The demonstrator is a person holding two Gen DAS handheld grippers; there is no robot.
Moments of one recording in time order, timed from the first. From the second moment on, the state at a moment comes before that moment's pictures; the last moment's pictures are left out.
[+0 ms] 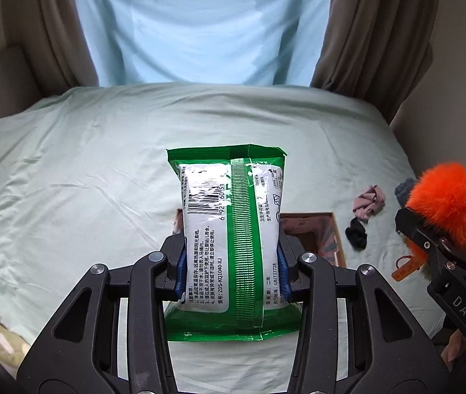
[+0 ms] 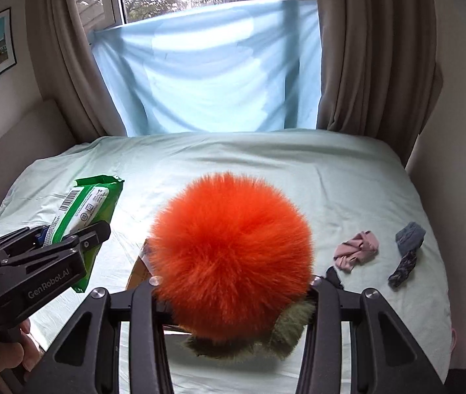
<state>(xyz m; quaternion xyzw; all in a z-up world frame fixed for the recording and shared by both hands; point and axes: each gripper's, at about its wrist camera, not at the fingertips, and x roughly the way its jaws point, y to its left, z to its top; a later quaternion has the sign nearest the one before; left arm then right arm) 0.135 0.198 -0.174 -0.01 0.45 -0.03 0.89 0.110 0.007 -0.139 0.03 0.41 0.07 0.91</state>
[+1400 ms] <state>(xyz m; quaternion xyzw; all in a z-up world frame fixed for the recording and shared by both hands) 0.254 0.141 -0.427 0.05 0.71 -0.13 0.69 0.255 -0.003 -0.395 0.11 0.69 0.02 0.71</state>
